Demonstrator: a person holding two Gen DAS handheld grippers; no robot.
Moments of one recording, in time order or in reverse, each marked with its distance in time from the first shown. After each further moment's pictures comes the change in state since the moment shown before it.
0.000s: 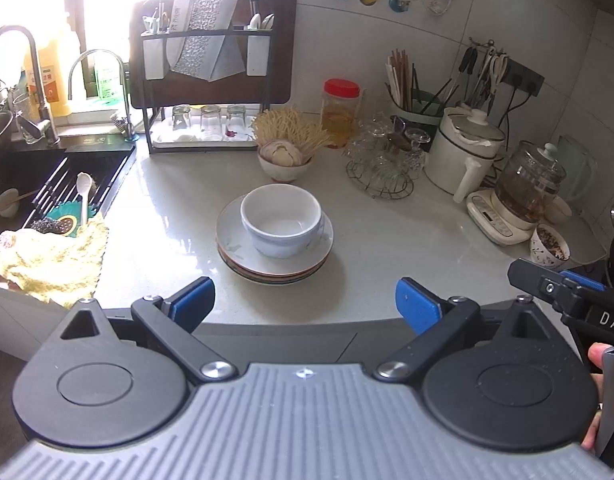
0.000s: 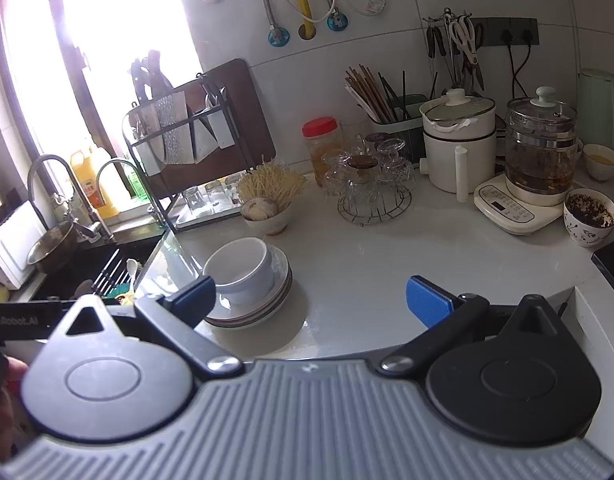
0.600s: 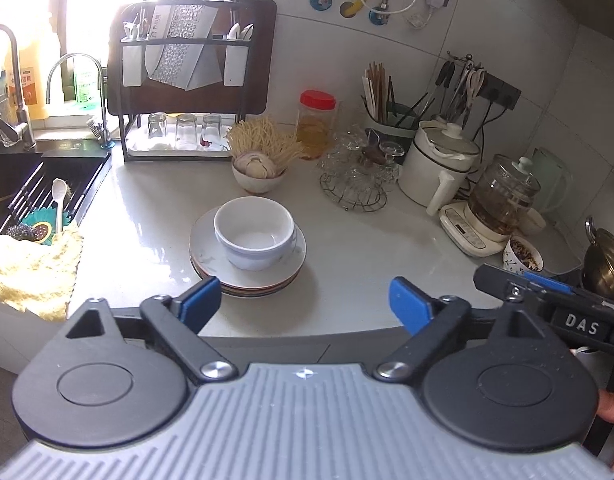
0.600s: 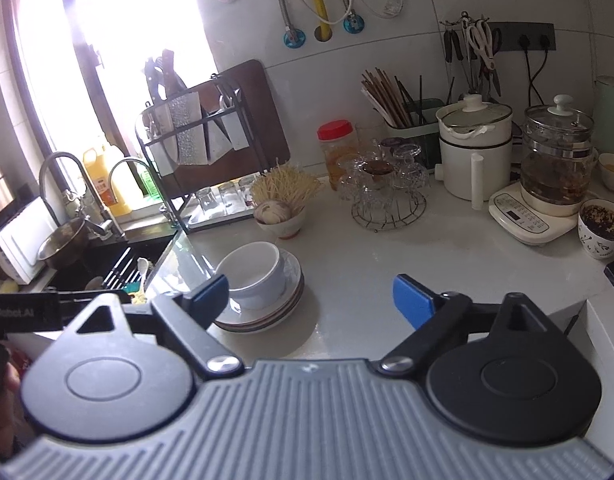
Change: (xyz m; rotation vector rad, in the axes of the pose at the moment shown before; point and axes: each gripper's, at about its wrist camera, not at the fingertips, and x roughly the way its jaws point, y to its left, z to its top) left arm -0.002 -0.002 0.009 -0.008 -0.027 -0.091; right arm 0.005 0.001 0.007 -0.015 -0.001 0.013
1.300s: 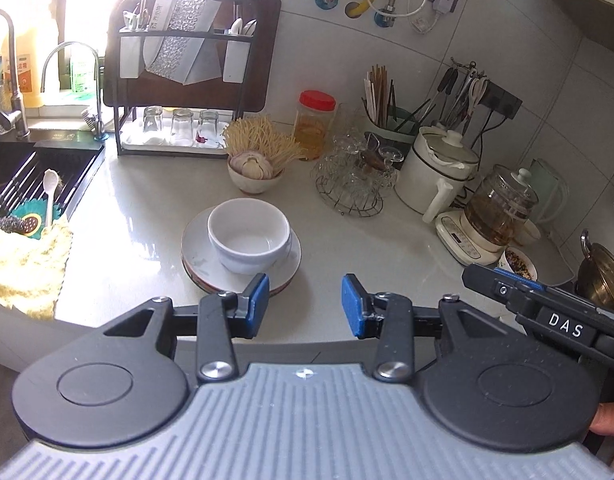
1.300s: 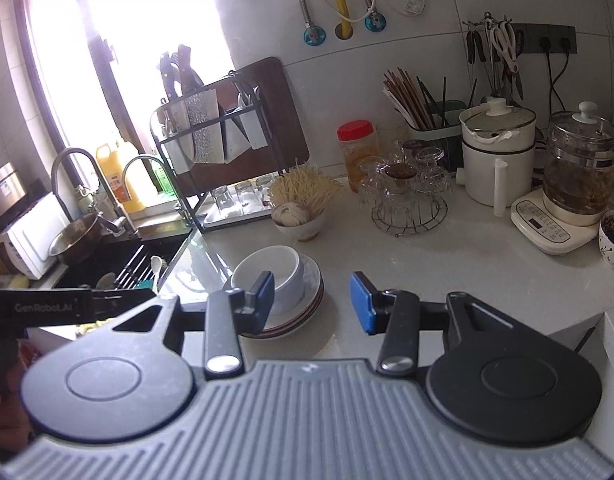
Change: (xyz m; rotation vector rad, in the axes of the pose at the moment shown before) left arm 0.013 0.009 0.010 -0.048 0.010 -0.030; right arm 0.012 0.013 0.010 -0.028 0.012 0.075
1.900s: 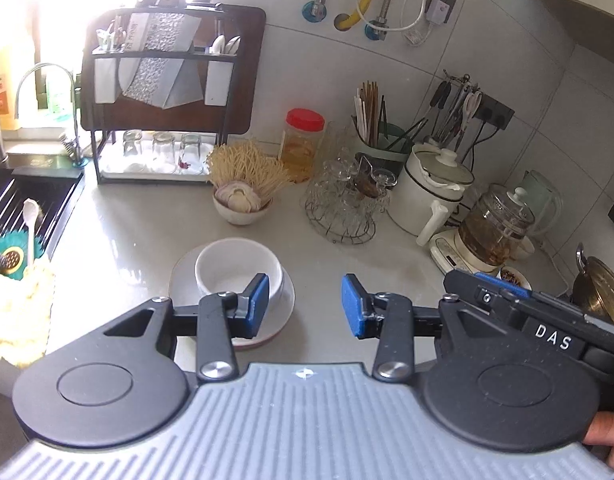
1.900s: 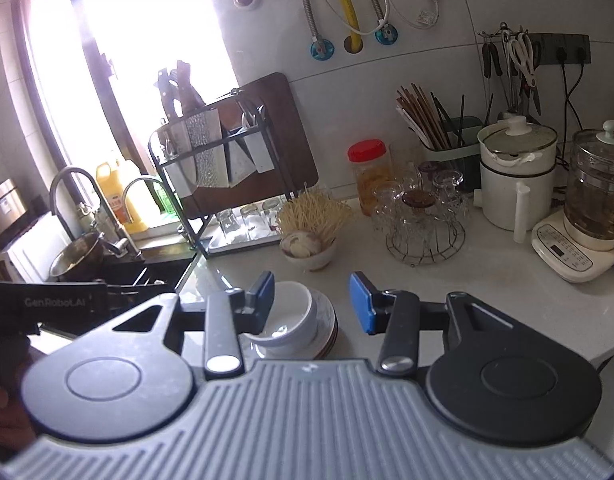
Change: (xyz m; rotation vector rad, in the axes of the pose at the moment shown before) left arm 0.028 0.006 0.052 0.023 -0.016 -0.042; right arm 0.033 0.009 0.029 0.017 -0.029 0.017
